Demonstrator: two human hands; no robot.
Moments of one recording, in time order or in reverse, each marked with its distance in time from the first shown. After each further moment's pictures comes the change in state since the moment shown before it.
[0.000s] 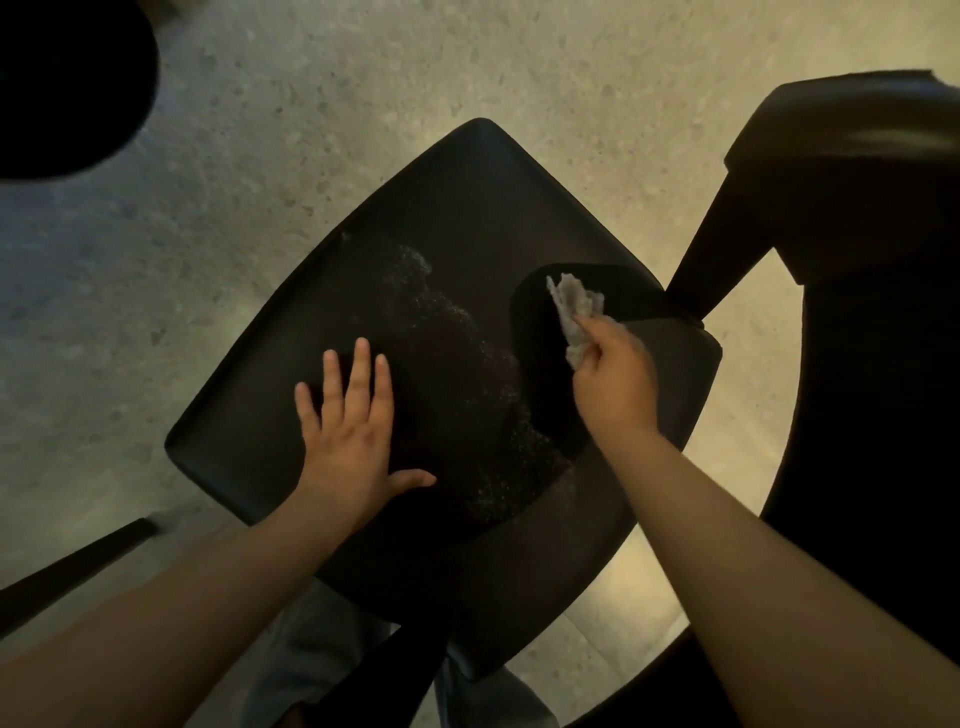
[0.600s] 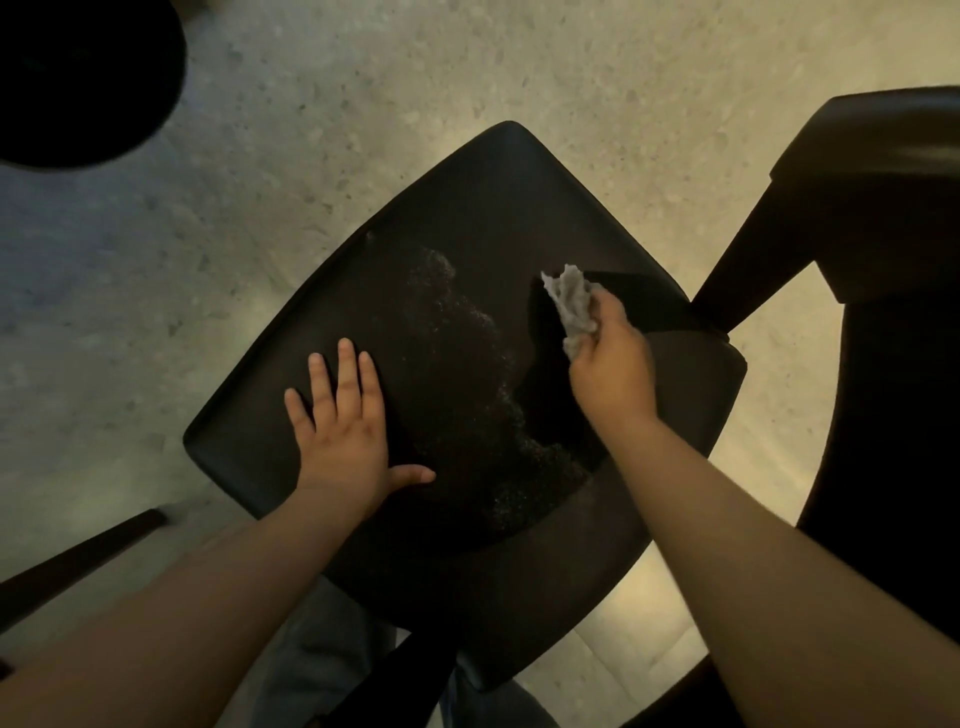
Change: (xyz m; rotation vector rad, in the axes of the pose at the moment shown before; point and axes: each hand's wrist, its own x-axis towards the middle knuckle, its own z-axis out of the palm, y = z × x) left_hand 0.012 -0.014 0.007 -0.015 -0.009 -0.169; right_hand 0.016 -0.030 0.008 -0.003 -0.039 0.021
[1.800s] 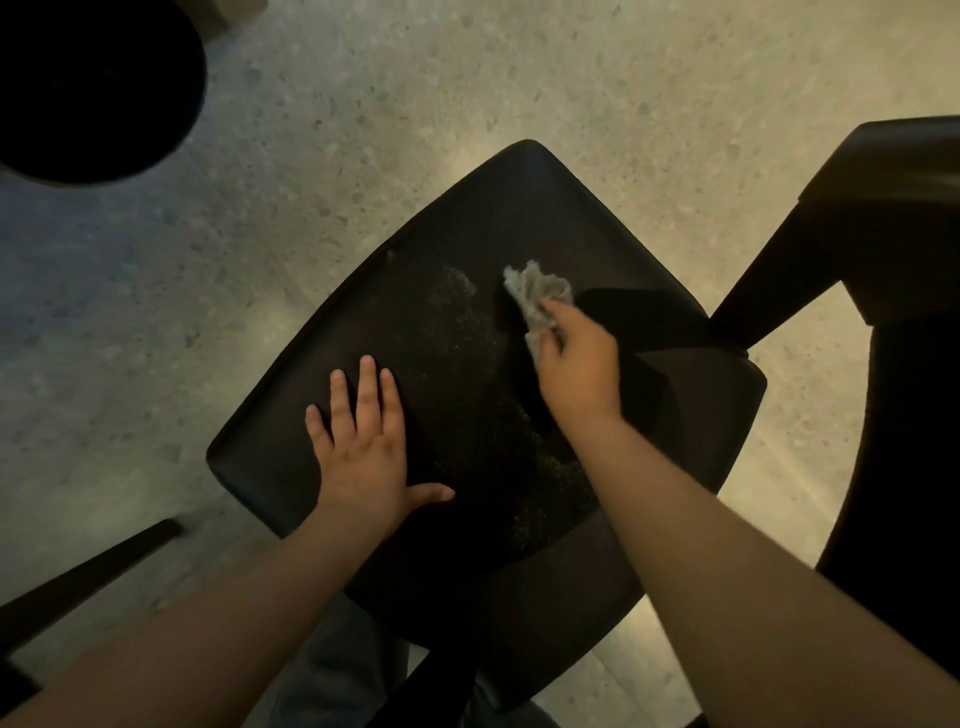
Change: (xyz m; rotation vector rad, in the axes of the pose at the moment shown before) left_hand -0.003 -0.004 -0.003 0.006 0.009 0.032; right_hand 0.000 -0.045 0.027 0.119 -0.066 -0.054
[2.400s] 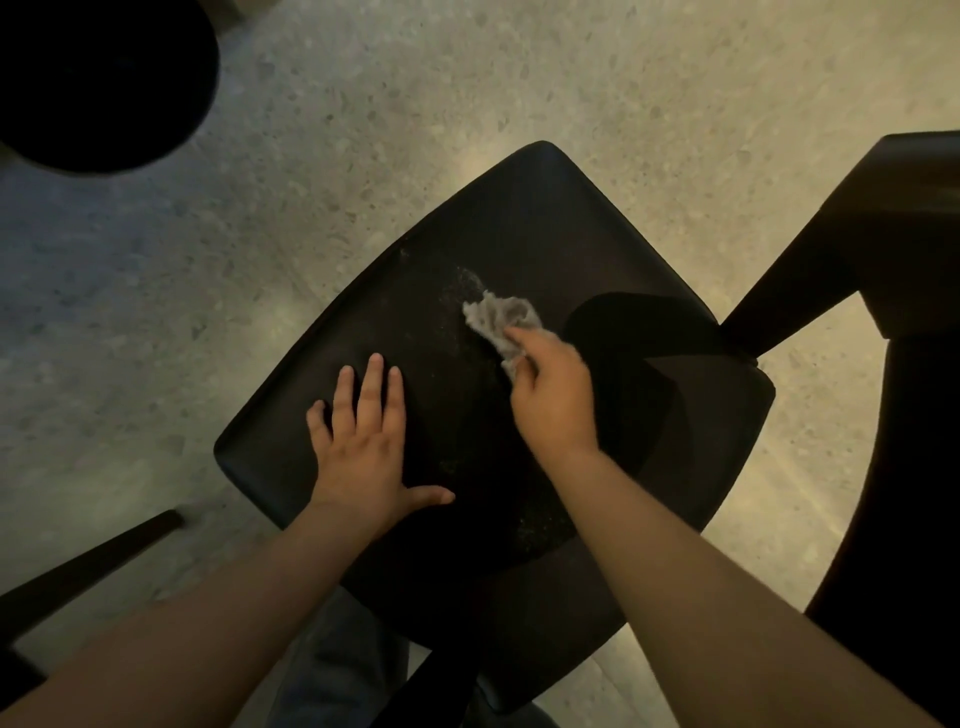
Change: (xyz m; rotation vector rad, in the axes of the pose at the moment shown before) left_hand -0.002 -0.012 -0.004 -0.021 0.054 0.050; right_hand -0.022 -0.003 0.023 -0.070 -0.082 -0.130
